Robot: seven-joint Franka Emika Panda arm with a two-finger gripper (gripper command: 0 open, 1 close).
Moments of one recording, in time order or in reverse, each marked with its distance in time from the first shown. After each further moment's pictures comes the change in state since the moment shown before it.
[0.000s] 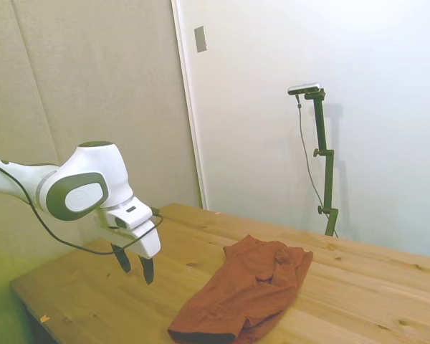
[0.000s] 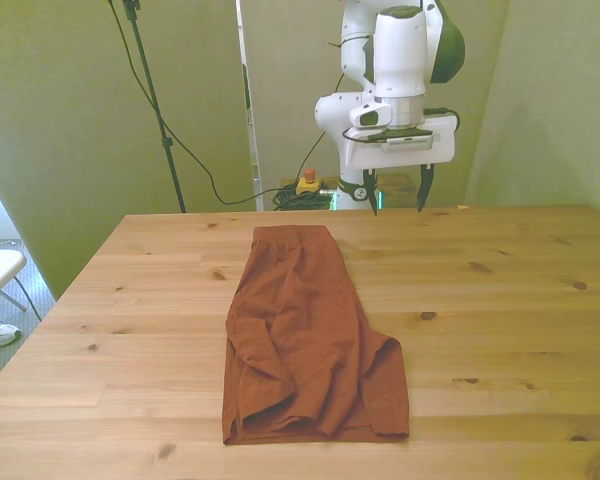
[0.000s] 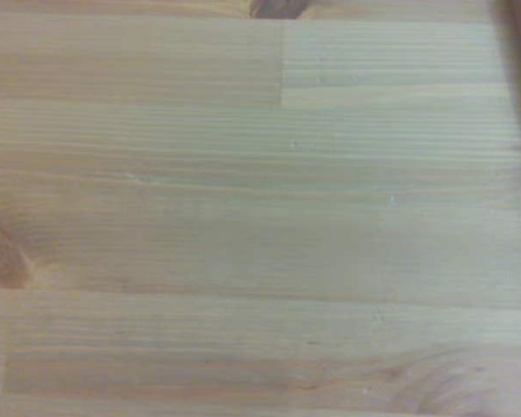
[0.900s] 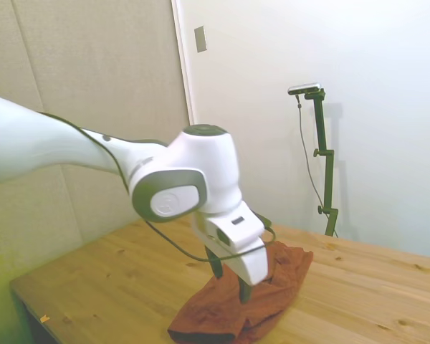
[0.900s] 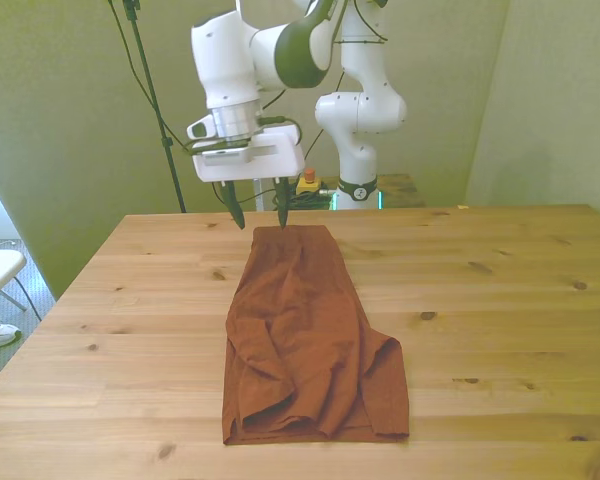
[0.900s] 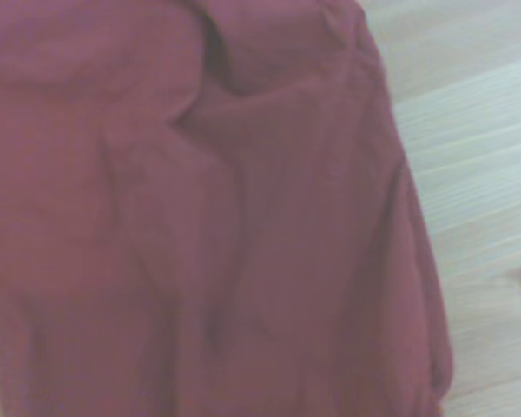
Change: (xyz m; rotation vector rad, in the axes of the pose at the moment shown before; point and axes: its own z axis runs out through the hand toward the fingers) arm 0.241 0.172 -0.011 0.074 -0.059 0.376
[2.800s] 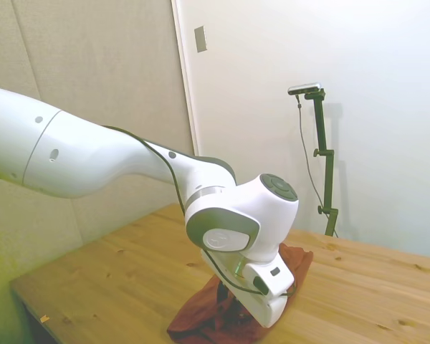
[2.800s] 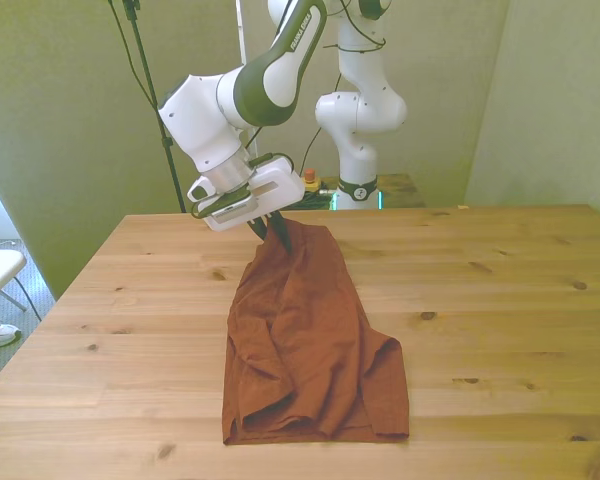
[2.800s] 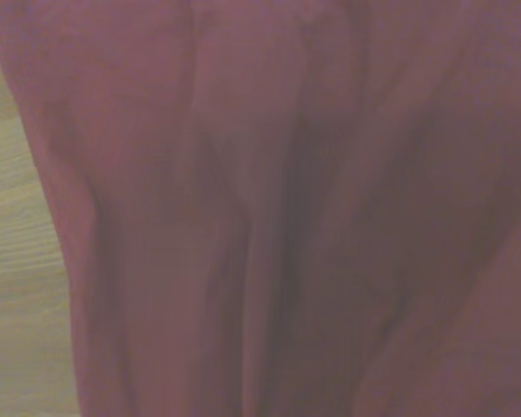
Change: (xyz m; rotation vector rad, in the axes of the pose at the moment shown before) arm 0.008 -0.002 0.069 0.027 -0.343 -0.147
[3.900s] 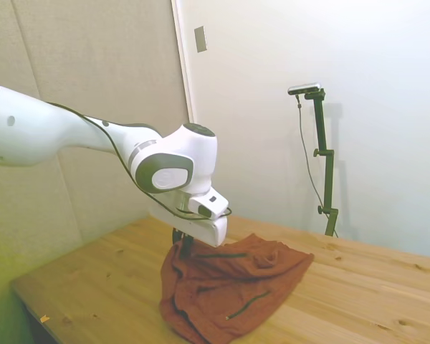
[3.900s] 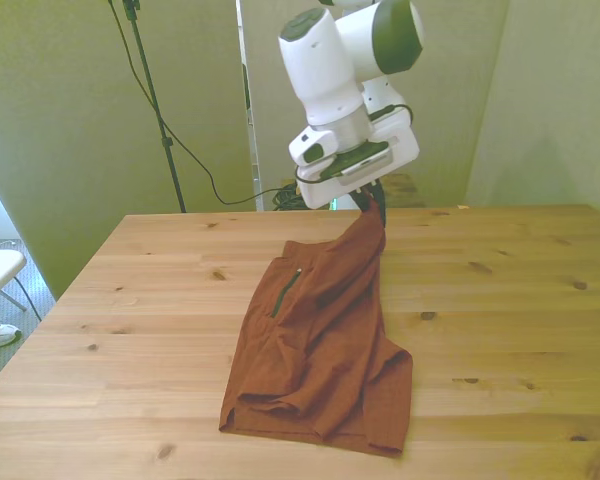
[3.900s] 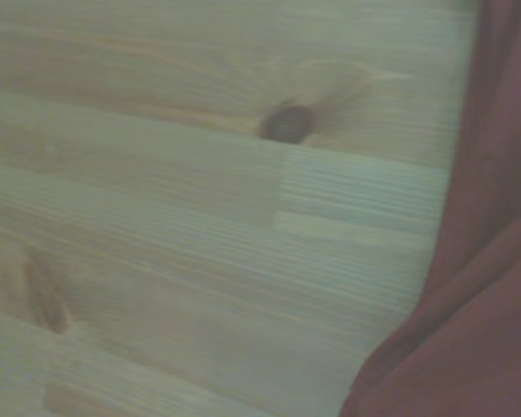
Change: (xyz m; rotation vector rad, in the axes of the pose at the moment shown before) arm -0.156 -0.163 0.022 -0.094 0.036 -0.432
